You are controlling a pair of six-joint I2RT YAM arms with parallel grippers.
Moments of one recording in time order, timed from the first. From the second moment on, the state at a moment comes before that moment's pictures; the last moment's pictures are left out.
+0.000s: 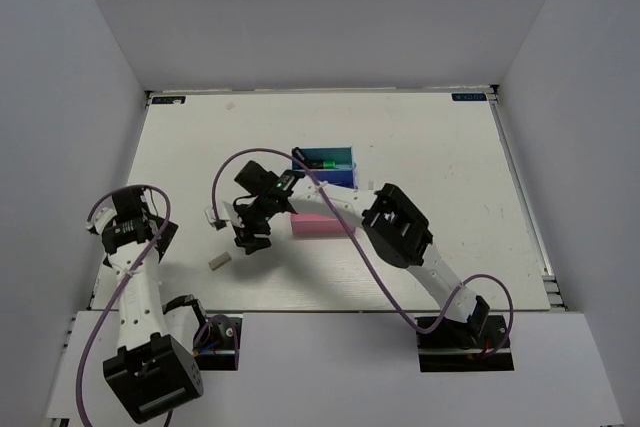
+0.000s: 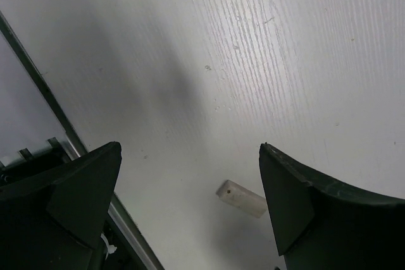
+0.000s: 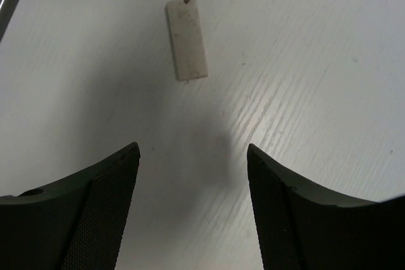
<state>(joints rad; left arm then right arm) 0.40 0.88 0.71 -0.95 -0.31 -0.74 1.08 2.31 1.92 -0.60 -0.66 -0.82</state>
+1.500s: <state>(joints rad) 0.40 0.80 0.71 -1.02 -0.43 -0.85 1.13 2.33 1.87 -0.40 -0.51 -0.64</state>
